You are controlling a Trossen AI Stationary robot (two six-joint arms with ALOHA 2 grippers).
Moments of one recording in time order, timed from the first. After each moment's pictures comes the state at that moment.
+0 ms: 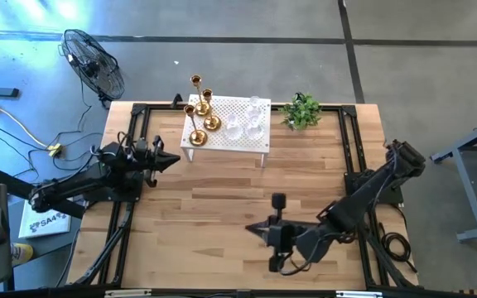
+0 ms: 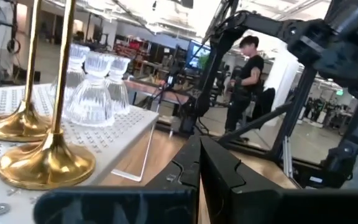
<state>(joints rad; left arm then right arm) 0.36 0.01 0.01 0.18 0.28 -0.32 0.66 1.65 1.48 -0.23 0.74 0.02</state>
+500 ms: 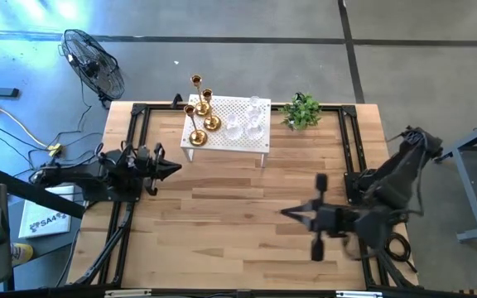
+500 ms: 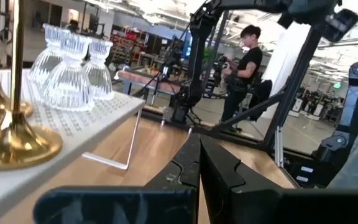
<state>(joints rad) 0.01 0.01 0.01 0.14 -0.05 -0.27 0.79 1.39 1.48 -0.38 0.90 0.01</state>
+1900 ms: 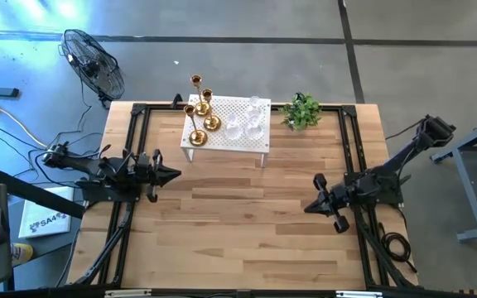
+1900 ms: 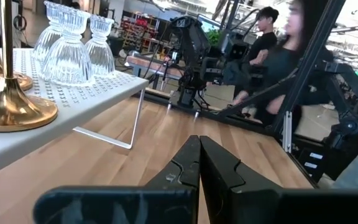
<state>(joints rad) -0.31 0.01 0.01 0.06 -0.41 -0.26 0.63 0.69 0.10 0.60 0.30 0.15</state>
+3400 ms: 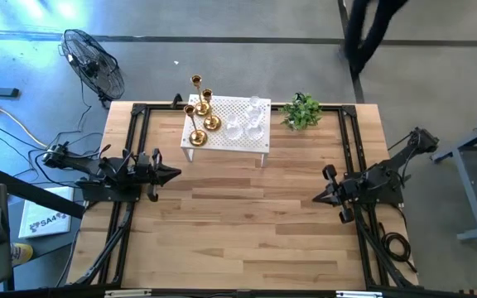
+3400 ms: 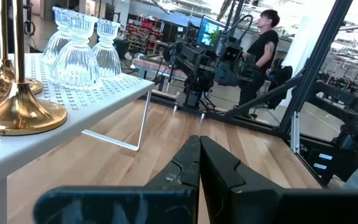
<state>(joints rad) -0.31 0.01 0.01 0.07 -0.44 -0.24 0.61 0.14 0.01 0.15 0.32 -0.01</state>
